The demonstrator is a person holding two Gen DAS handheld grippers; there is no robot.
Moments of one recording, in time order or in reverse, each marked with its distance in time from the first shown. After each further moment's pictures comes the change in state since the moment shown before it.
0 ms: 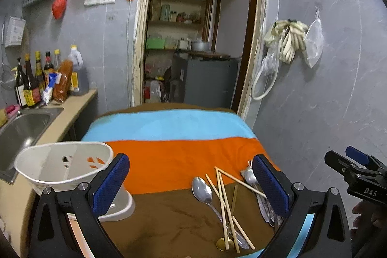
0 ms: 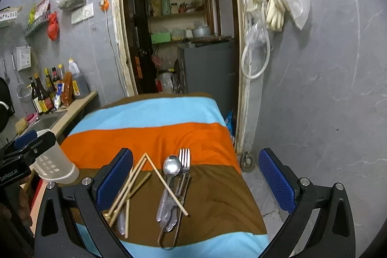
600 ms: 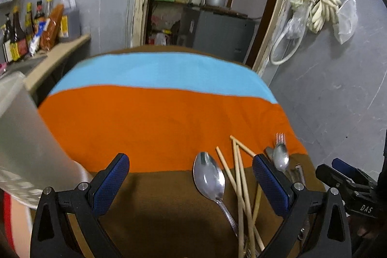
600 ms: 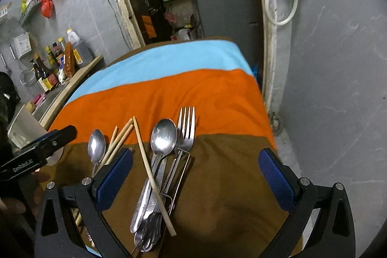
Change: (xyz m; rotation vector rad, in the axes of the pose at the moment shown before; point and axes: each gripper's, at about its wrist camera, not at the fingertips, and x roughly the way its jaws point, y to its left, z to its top) left arm 0.125 0.006 -0.041 -0.105 0.253 0.013; right arm 0.135 -0.009 -0.052 0.029 0.253 0.163
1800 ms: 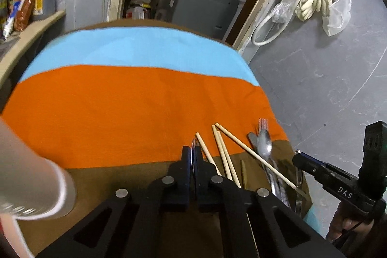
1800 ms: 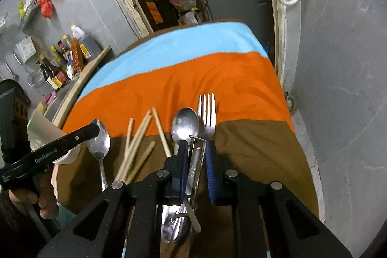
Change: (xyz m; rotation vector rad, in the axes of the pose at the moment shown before) left arm 0.004 0.008 0.012 -0.011 0.144 -0.161; right arm -0.009 0.006 -0.002 0.050 0.109 0.076
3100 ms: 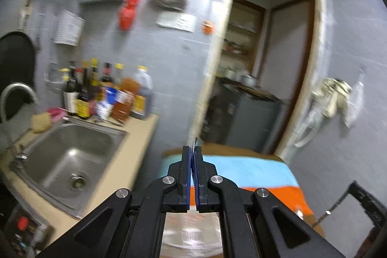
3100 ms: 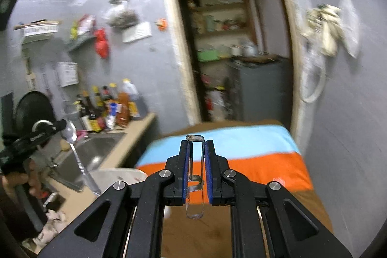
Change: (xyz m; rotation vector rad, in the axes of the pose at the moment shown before) left arm -0.280 0.142 0.052 -0.071 -0.568 0.294; right arm -0.155 0.219 0.033 -0.178 -0.462 0.028
